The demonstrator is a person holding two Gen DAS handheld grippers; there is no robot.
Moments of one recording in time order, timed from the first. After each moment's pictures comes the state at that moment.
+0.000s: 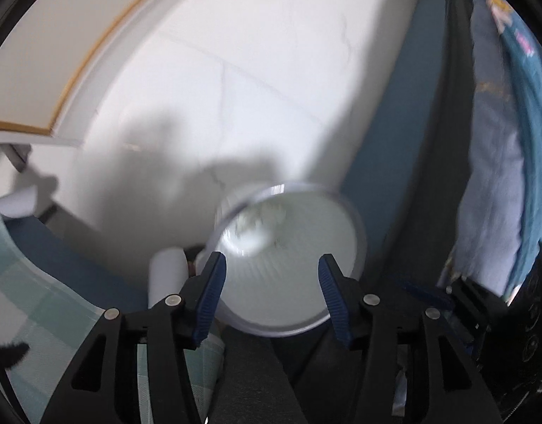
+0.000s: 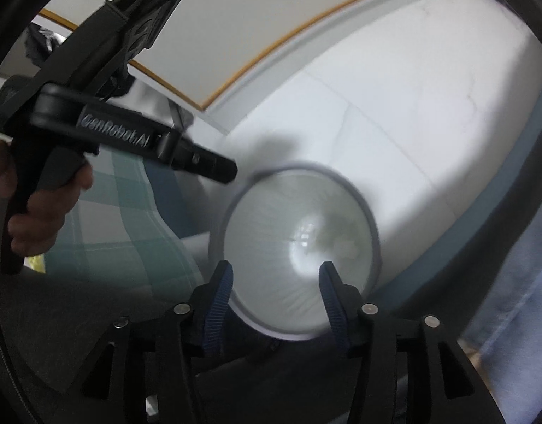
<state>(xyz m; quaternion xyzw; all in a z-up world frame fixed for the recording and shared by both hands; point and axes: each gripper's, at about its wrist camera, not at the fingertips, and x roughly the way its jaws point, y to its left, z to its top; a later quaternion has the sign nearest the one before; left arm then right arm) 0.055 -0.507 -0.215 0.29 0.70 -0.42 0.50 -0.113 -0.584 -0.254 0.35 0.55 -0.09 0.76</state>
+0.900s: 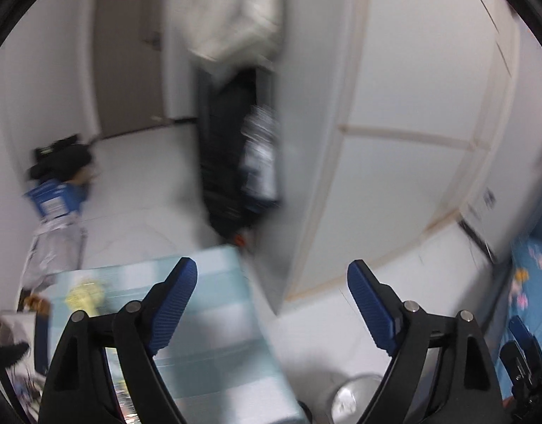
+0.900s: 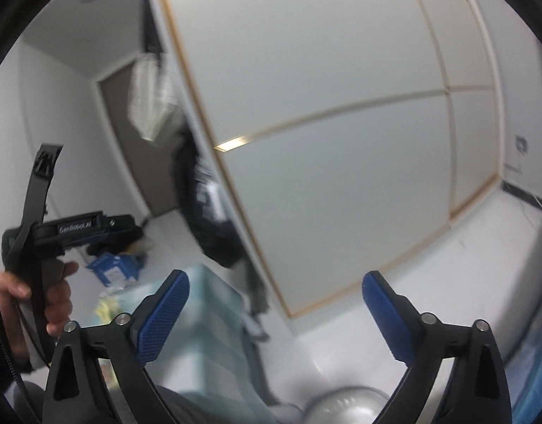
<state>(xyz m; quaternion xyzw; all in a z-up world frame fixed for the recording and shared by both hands) 0.082 -0.208 0.083 0.01 0.33 -0.20 0.92 -0.091 -0.516 0.019 0.18 0.20 -0.08 0.96</state>
